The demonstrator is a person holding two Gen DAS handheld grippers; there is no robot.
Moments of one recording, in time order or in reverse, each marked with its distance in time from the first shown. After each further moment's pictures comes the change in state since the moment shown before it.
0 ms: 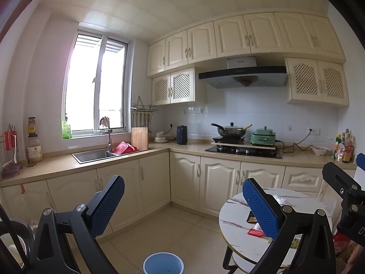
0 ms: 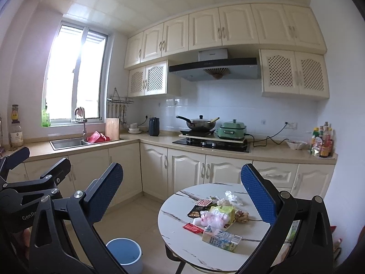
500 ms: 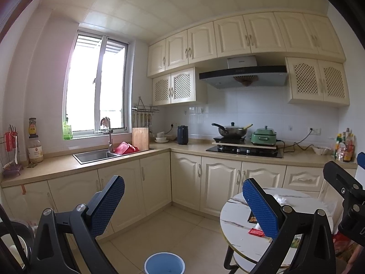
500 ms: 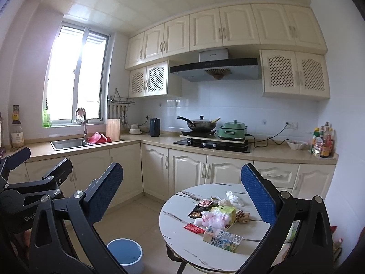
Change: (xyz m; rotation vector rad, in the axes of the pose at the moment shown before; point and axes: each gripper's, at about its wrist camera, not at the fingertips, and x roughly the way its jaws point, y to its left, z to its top) left arm -0.002 -0.003 0.002 0.006 0.001 0.004; right arm 0.001 0.001 -0.001 -0.001 -0.003 0.004
